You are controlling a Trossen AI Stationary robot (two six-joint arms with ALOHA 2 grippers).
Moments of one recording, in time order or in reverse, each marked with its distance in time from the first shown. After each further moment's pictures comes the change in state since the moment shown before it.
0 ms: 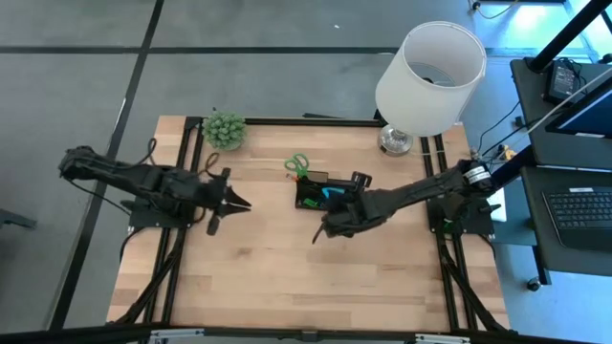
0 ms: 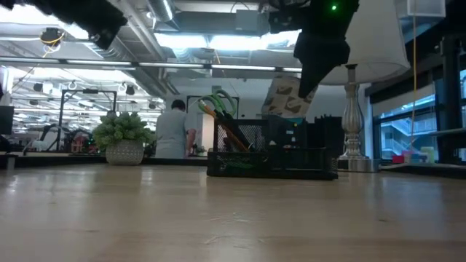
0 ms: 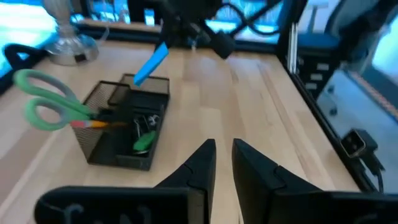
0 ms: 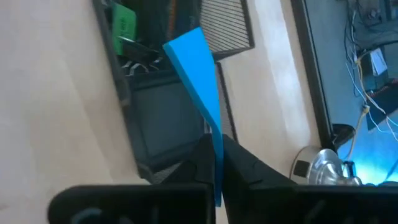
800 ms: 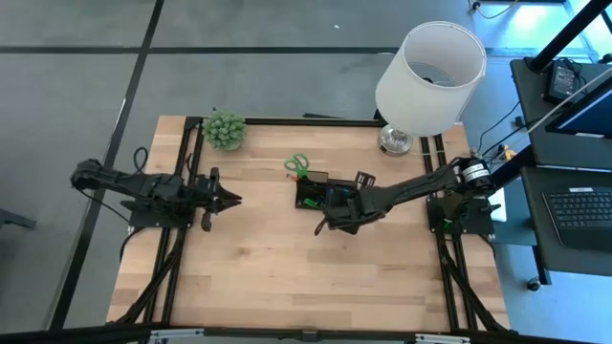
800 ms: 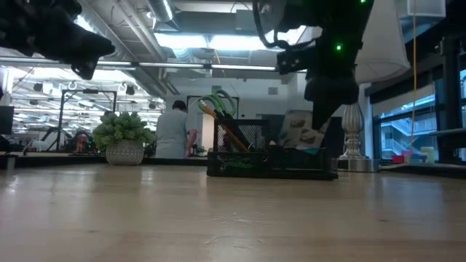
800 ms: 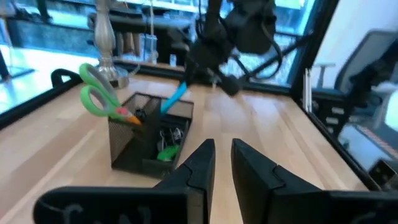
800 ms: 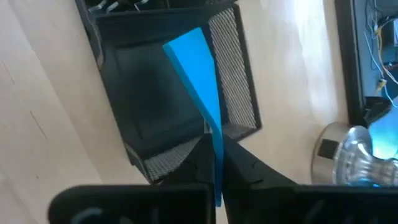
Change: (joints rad) left arm 0.000 -0.442 -0.372 0.169 -0.117 -0.001; right arm -0.075 0.001 -0.166 0.093 -0.077 0.000
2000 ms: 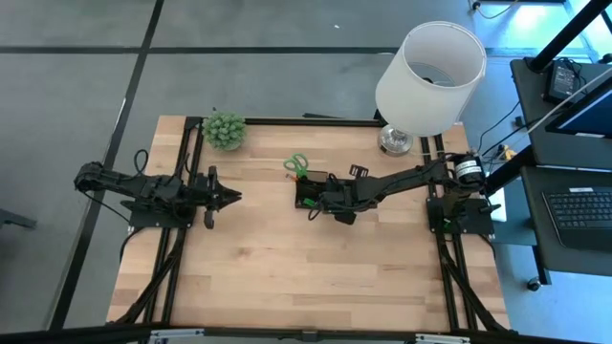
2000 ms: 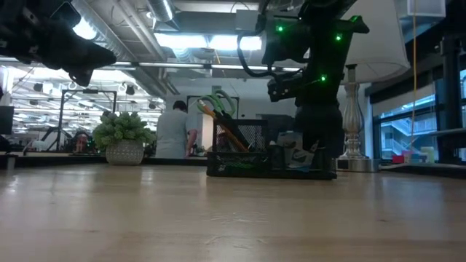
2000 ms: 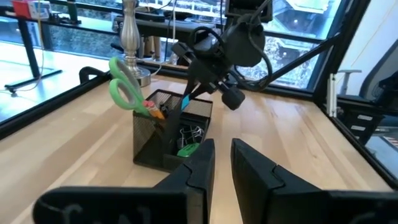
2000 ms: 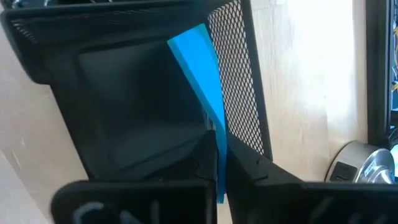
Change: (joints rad) left arm 0.000 -0.077 -0.056 -0.007 -0.090 -0.004; right arm -0.124 0.045 -0.080 0.192 -0.030 -0.185
